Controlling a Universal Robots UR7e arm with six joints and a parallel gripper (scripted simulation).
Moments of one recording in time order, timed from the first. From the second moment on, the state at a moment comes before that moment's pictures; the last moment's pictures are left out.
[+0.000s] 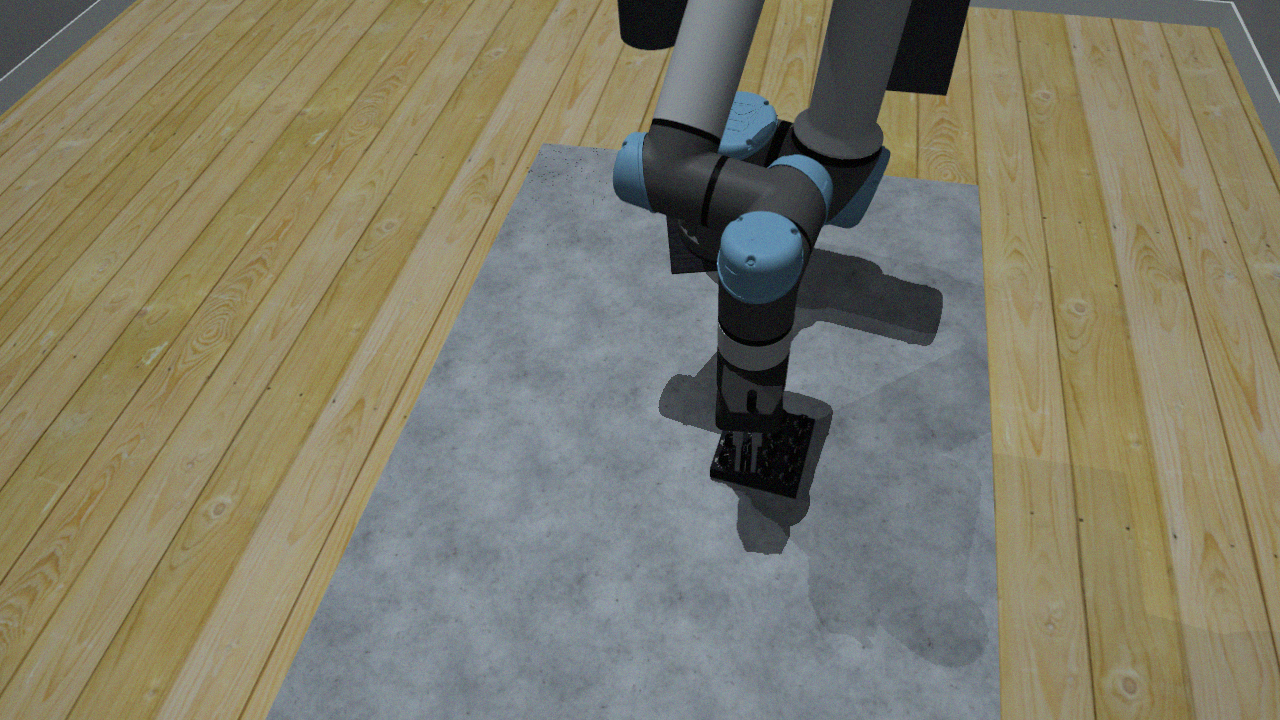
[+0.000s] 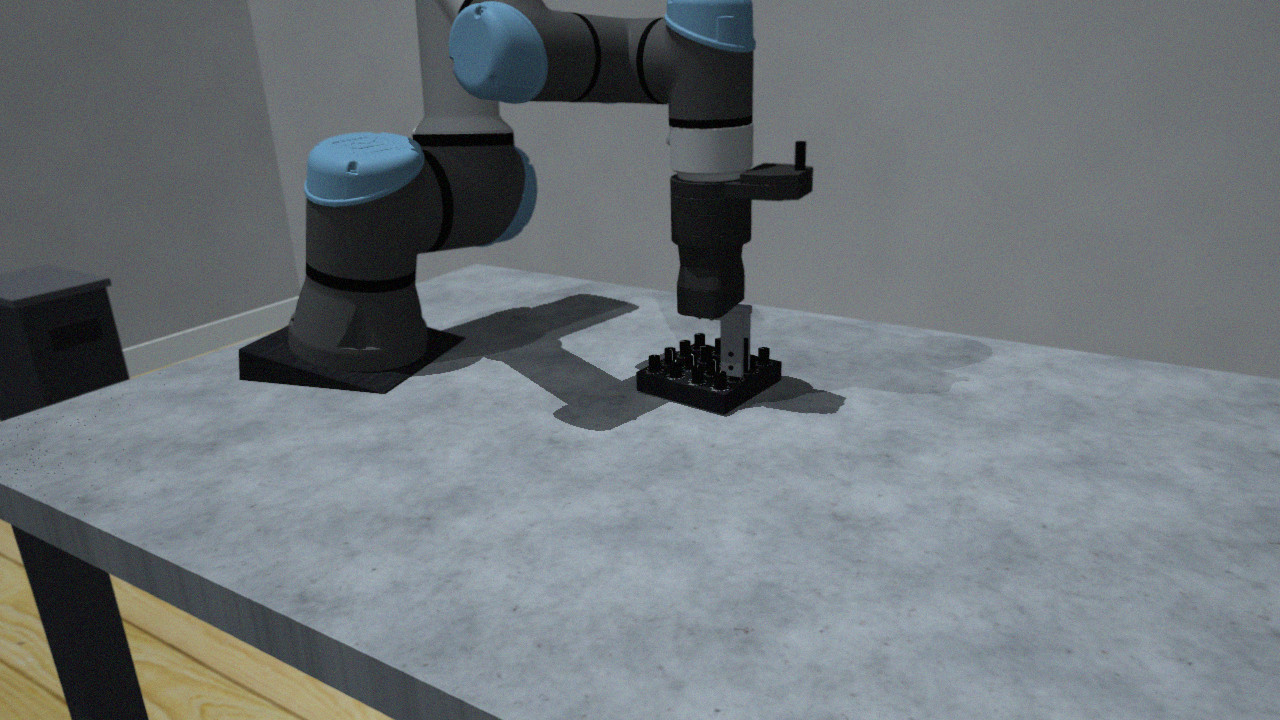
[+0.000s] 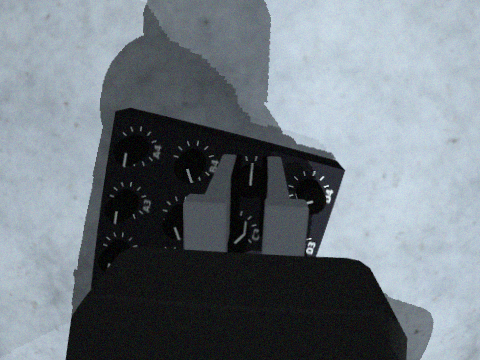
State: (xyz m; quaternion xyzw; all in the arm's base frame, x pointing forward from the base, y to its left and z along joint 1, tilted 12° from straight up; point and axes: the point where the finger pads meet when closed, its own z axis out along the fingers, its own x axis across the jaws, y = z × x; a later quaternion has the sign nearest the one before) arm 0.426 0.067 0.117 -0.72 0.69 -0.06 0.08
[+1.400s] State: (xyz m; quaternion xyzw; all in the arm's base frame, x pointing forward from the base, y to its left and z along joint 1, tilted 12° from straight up) arm 0.426 0.067 0.117 -0.63 0.77 -0.05 0.09
